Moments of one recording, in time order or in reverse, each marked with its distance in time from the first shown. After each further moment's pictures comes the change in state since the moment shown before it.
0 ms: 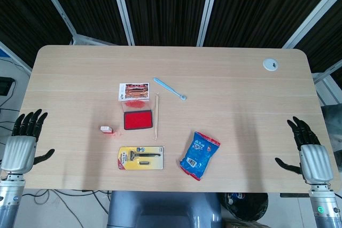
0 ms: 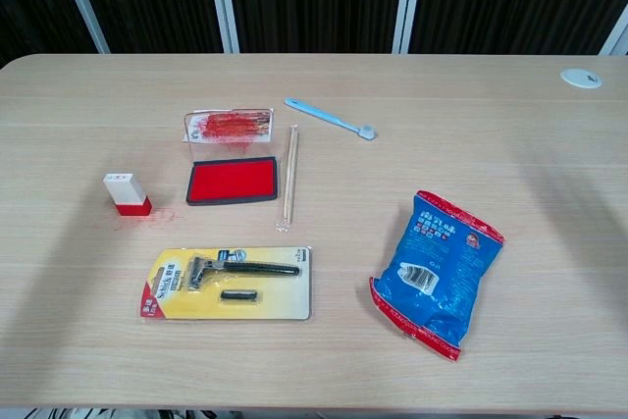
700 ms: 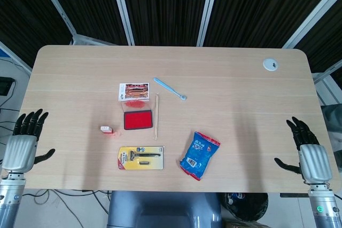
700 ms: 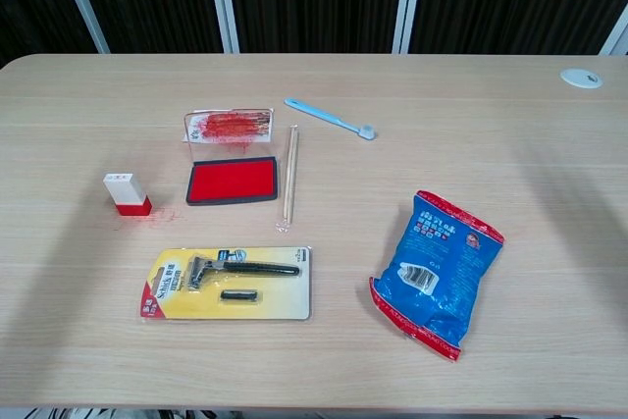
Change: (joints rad) left arm -0.010 0.002 -0.004 -0.003 -0.013 -0.025 0.001; right arm 0.004 0.000 0.003 -0.006 0.016 -0.014 -0.003
